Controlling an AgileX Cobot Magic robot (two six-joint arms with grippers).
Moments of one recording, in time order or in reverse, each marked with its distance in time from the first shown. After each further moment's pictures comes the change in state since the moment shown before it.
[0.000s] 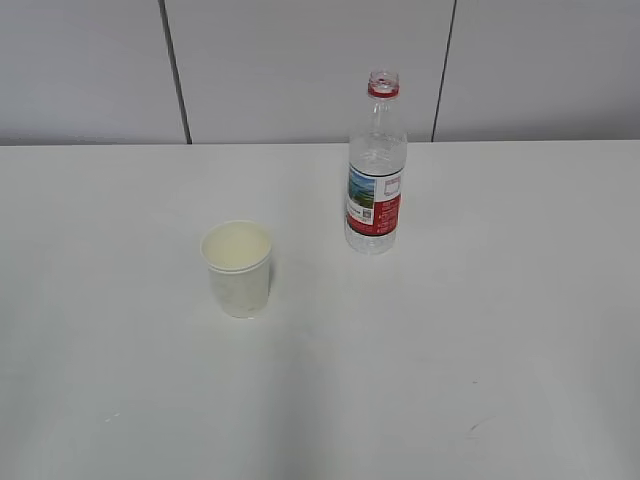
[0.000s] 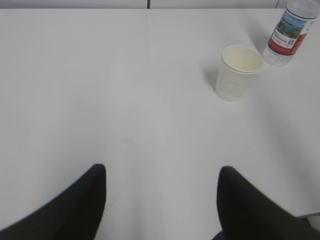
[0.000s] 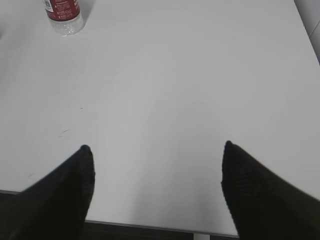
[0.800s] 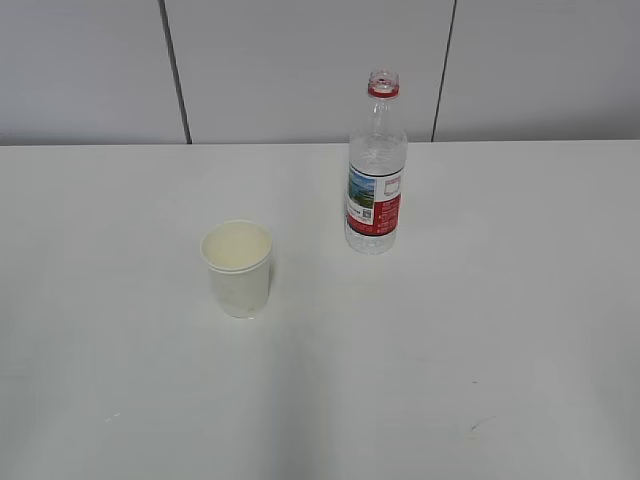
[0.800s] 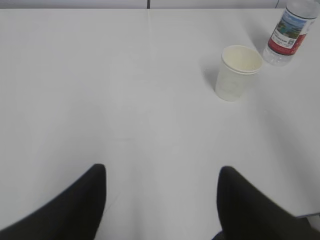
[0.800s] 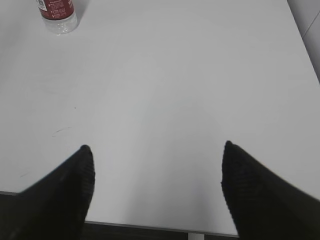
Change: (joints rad) left arm 0.000 0.000 0.000 0.000 0.000 0.000; right arm 0.000 0.000 0.000 -0.020 0.000 0.000
